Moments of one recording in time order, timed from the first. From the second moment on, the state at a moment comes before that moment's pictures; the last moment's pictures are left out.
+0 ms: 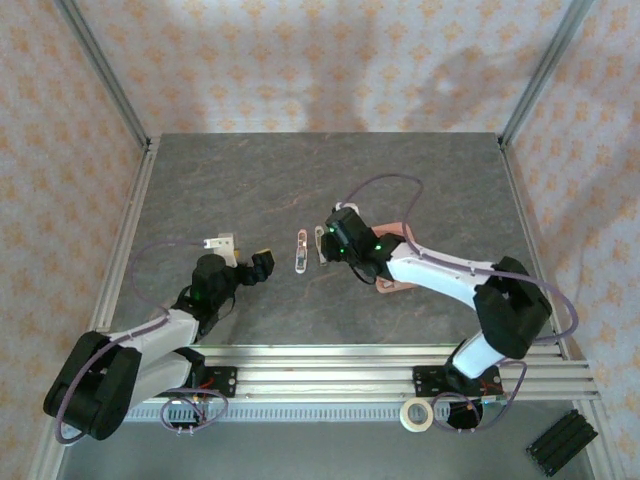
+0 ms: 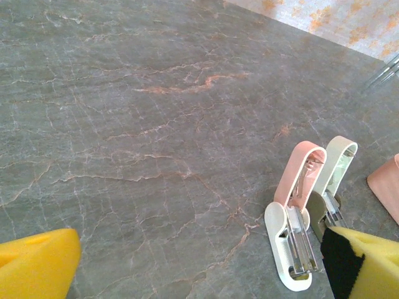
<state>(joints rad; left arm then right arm) -0.31 1.08 0.17 0.50 0.00 -0.44 0.82 1.54 1.00 -0.27 0.18 0.62</state>
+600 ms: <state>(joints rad) -0.32 1.05 0.23 0.41 0.00 -0.45 0.82 1.33 0.84 -0.39 0.20 0.66</state>
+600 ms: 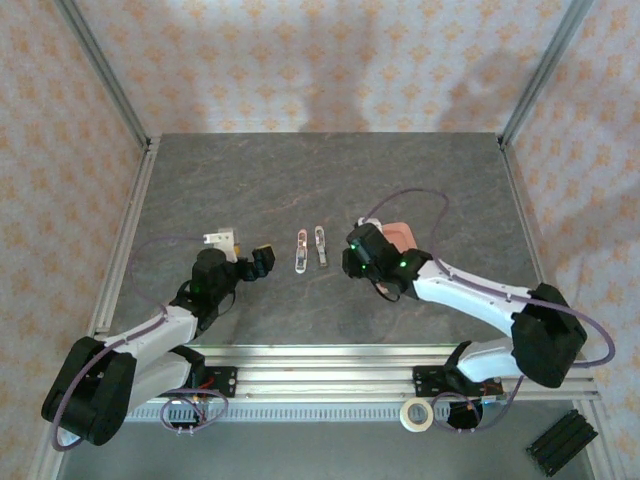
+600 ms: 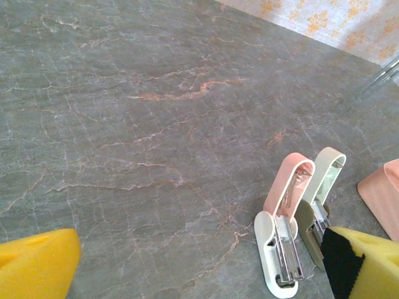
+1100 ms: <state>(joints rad) -0.37 1.19 0.33 0.41 0.00 -0.46 0.61 1.29 0.84 -0.55 0.12 0.65</state>
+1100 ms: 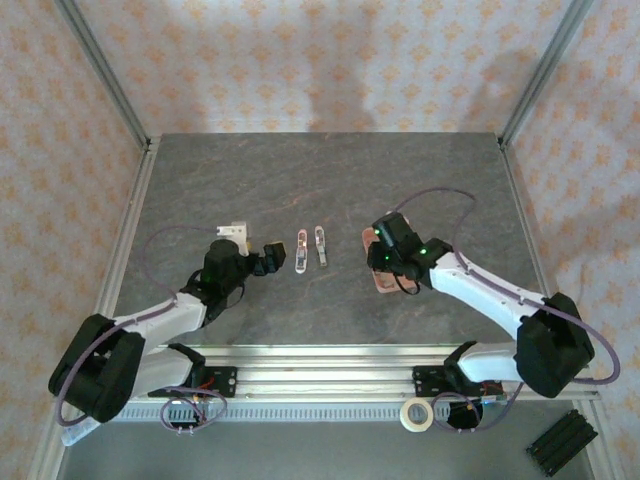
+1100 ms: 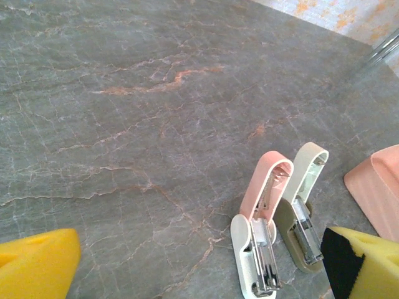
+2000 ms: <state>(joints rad) -0.37 1.33 0.42 0.42 -0.01 -0.46 0.42 1.83 1.22 -0.84 0.02 0.55</state>
